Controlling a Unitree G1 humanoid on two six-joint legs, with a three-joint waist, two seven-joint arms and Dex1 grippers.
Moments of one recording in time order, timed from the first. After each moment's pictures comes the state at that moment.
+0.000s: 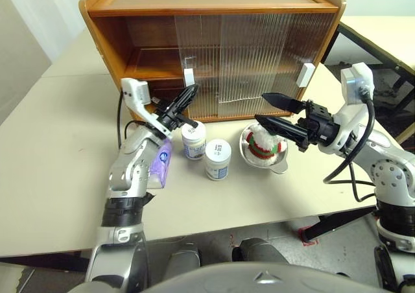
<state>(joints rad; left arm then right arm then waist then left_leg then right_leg) -0.32 0.26 0.16 -0.08 -0.55 0.25 -0.57 -0.34 -0.52 -0.11 -0.35 0.94 0.68 0.81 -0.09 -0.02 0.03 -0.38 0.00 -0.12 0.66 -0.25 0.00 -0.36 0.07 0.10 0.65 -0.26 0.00</state>
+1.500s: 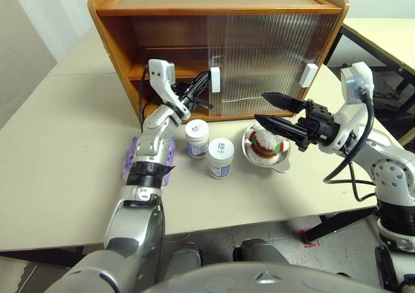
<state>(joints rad) -0.66 0.16 0.09 0.43 -0.34 0.05 -0.56 -0.35 -0.52 -0.11 -0.35 0.94 0.67 0.80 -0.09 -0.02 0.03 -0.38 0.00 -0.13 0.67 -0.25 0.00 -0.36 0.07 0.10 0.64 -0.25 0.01</state>
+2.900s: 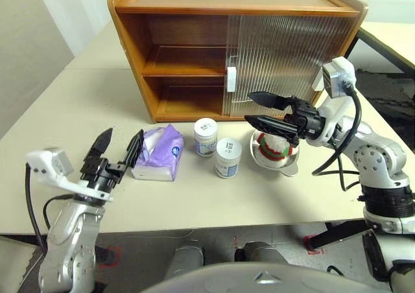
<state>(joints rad) 0.32 0.25 0.43 -0.46 -0.58 0.15 -0.45 -0.46 -0.47 -0.04 -0.20 0.88 0.66 0.96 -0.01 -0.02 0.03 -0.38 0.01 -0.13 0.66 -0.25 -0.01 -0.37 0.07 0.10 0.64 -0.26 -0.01</state>
